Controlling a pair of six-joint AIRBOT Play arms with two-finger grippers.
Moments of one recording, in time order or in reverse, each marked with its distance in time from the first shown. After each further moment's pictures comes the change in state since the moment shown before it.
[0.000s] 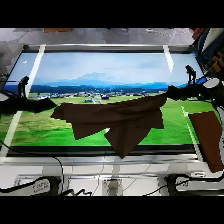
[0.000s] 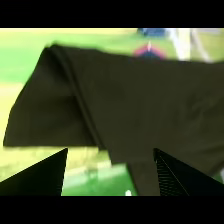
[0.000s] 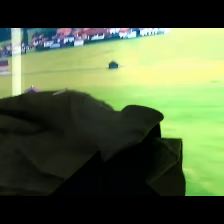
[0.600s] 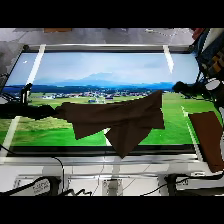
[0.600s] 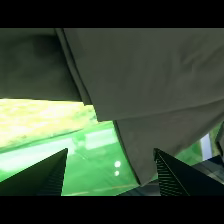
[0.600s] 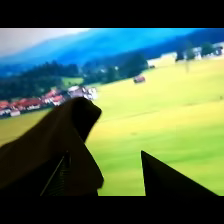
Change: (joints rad) left arm -0.007 0.045 -0.049 0.010 -0.093 -0.008; right arm -0.069 -0.038 0.000 -0.183 -0.219 0.082
